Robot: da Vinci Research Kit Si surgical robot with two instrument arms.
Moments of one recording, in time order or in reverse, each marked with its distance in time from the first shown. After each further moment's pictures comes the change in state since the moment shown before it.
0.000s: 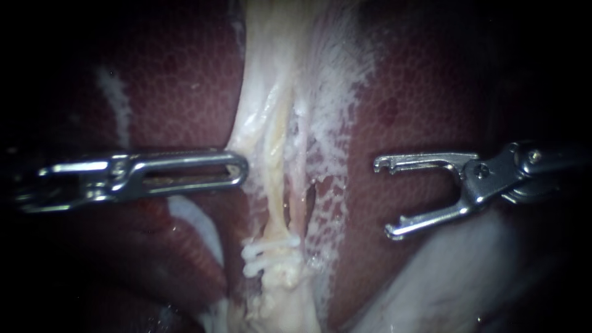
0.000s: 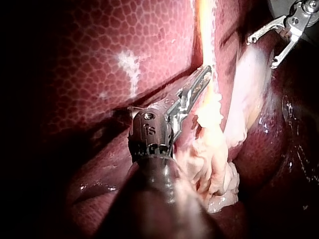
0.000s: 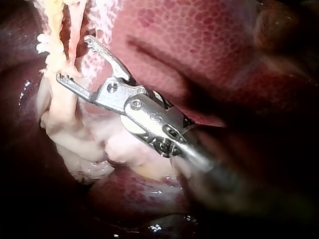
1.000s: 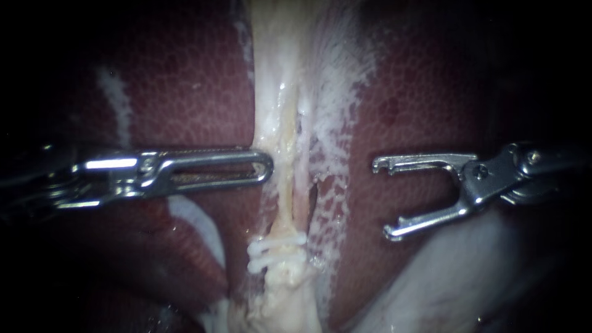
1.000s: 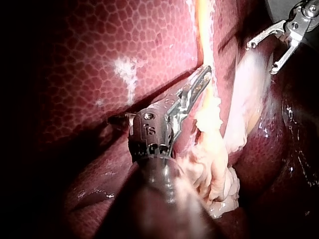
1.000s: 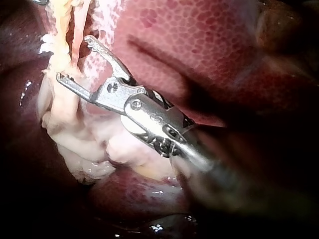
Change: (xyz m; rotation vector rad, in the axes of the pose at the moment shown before) right arm 0.000 0.000 0.000 -0.001 0.000 0.000; left arm 0.000 0.001 0.001 0.003 0.003 0.001
